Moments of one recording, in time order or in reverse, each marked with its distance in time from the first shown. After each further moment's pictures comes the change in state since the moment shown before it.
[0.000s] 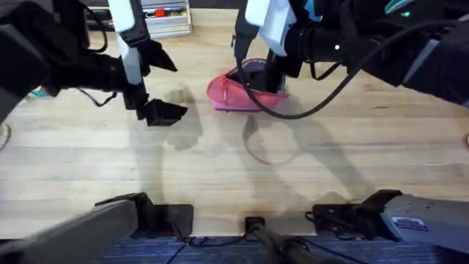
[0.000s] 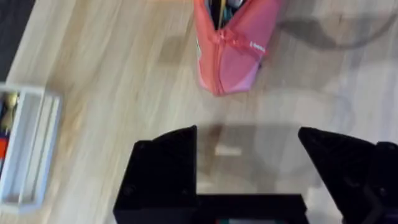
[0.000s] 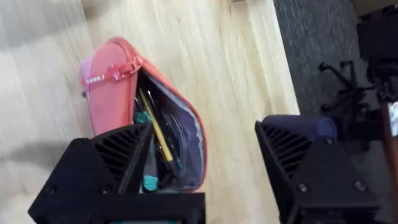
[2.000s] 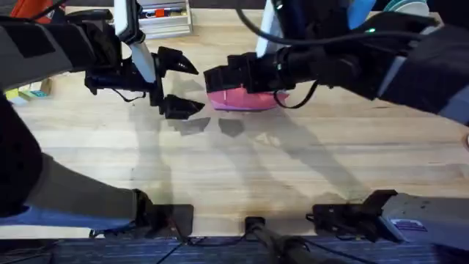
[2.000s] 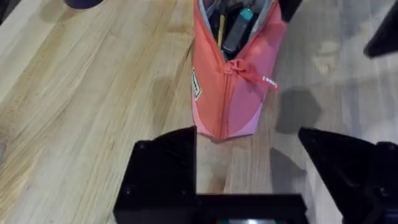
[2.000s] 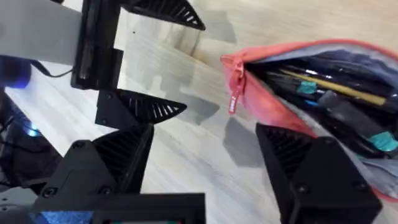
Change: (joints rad) left arm 0.000 0.375 0.000 0.161 0.329 0.067; right arm 0.143 0.037 0.000 -0.088 -0.141 1.313
